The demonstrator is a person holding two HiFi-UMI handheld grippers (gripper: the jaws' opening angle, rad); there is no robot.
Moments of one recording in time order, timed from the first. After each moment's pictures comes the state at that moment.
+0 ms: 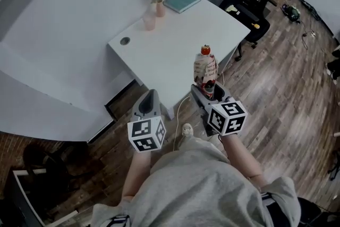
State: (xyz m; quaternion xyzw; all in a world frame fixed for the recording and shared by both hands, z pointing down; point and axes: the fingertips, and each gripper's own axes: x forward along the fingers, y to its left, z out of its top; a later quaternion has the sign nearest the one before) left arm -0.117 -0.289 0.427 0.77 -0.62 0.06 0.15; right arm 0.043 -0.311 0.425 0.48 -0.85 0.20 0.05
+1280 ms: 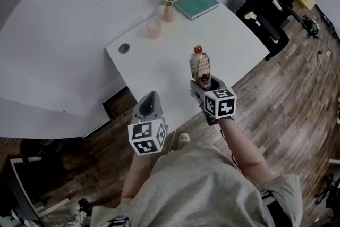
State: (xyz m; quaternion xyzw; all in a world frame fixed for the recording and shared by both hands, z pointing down) left arm -0.112 -0.449 0.472 0.72 -0.66 0.08 0.19; right arm 0.040 -0.535 0.543 0.42 -0.86 0.23 0.18
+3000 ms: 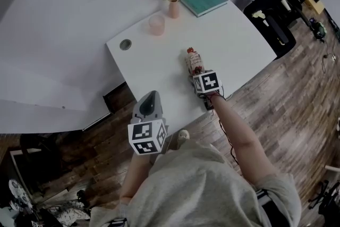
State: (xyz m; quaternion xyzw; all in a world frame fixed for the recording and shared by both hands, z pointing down) left arm -0.118 -0.474 0.489 0.70 -0.67 0.09 0.21; right arm 0.021 -0.606 0.677 0.37 -0.80 0.28 0.38
